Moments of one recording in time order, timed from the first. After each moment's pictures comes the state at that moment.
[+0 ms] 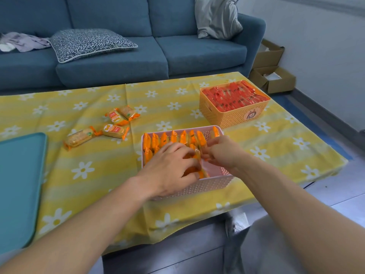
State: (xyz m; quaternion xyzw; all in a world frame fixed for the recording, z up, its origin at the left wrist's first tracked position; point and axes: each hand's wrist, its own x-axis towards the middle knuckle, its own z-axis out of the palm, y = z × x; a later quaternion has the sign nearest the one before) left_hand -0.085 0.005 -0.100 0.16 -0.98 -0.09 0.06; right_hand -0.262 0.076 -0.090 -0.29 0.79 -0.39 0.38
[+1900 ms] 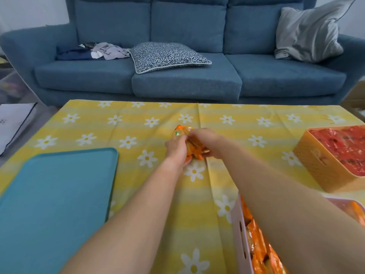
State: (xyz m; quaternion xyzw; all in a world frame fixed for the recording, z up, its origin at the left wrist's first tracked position) left_hand -0.029 -0.262 -0.151 0.56 -0.33 -0.64 0.40; right_hand -0.133 -0.251 -0.109 -0.40 0.73 -0.29 0.47
